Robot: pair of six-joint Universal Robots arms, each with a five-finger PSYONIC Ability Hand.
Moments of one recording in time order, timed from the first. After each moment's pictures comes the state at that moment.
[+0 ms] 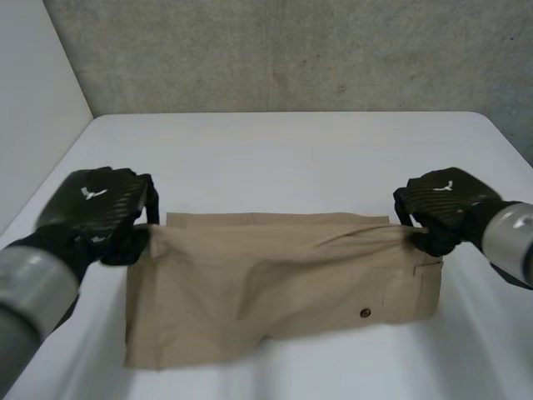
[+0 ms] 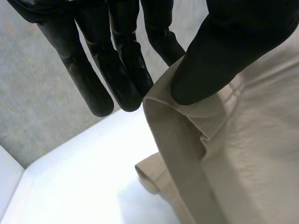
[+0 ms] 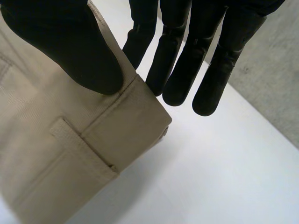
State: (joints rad) left arm 4.27 -1.45 -1.82 3.06 -1.61 3.35; right arm 1.78 -1.42 1.60 0.30 1.25 2.58; left_hand 1.13 1.20 1.19 1.19 1.01; right_hand 0.97 1.18 1.19 1.19 1.00
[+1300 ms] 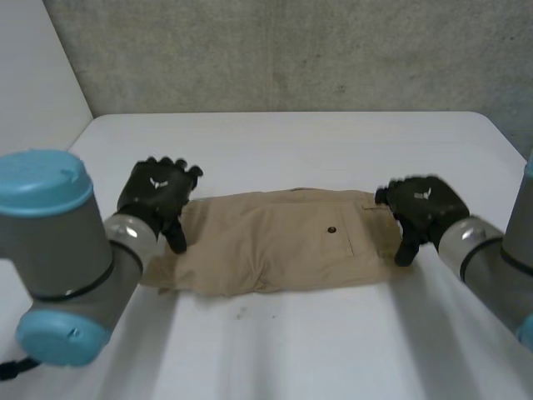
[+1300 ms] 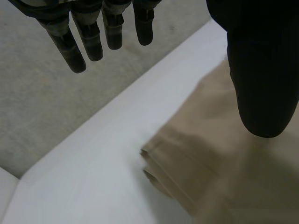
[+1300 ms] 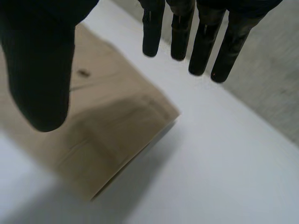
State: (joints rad) left arm 4.21 -1.89 -1.62 3.27 -1.68 3.50; right arm 1.88 -1.28 1.66 0.00 1.43 2.74; left_hand 0.19 0.20 0.21 0.20 0.05; right_hand 0.32 0.37 0.37 0.38 0.19
